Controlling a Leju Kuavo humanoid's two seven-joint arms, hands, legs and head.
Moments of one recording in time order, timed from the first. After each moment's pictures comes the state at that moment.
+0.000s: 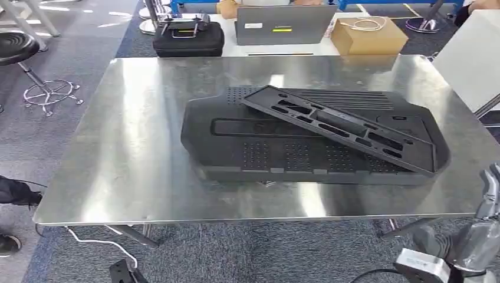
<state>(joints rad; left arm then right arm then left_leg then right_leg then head) -0.15 -0.21 0.91 -0.22 -0.13 0.20 -0.37 0.10 -0.15 0.14 -1.94 0.79 -0.69 -0.32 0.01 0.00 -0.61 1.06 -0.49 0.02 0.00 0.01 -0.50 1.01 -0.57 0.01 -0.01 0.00</state>
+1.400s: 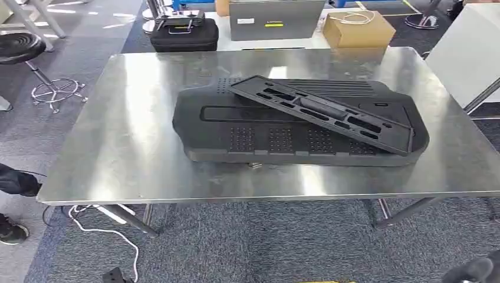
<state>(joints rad) -0.13 -0.20 0.94 -0.22 -0.13 0.25 -0.36 0.29 0.00 0.01 -1.99 0.51 -0.67 -0.46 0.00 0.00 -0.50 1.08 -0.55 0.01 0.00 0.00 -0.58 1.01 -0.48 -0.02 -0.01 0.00</state>
